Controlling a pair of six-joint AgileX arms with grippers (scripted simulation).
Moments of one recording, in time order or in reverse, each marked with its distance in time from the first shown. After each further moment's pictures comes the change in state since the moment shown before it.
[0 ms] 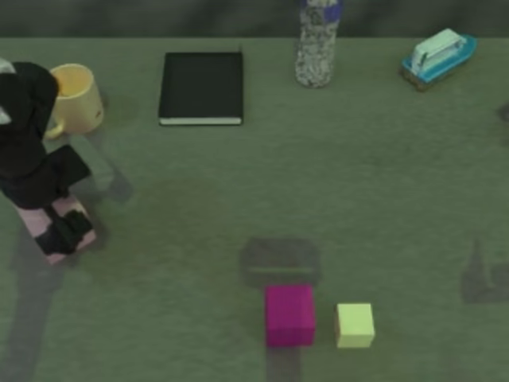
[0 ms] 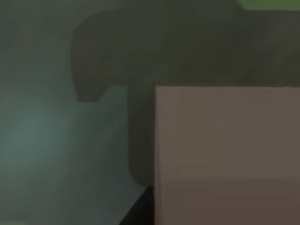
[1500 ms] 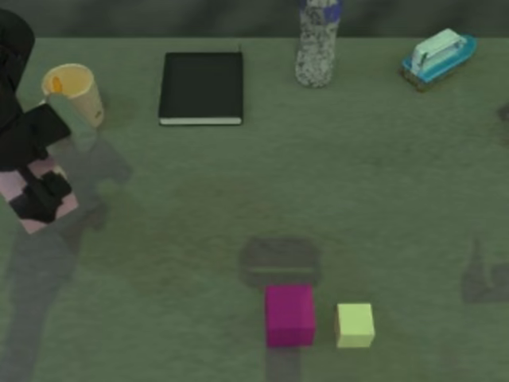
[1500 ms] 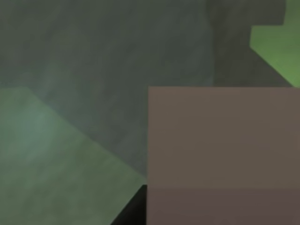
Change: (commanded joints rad) left arm 0.016 -0.124 0.137 -0.257 0.004 -0.005; right arm 0.000 0.000 0.000 0.000 0.000 0.000
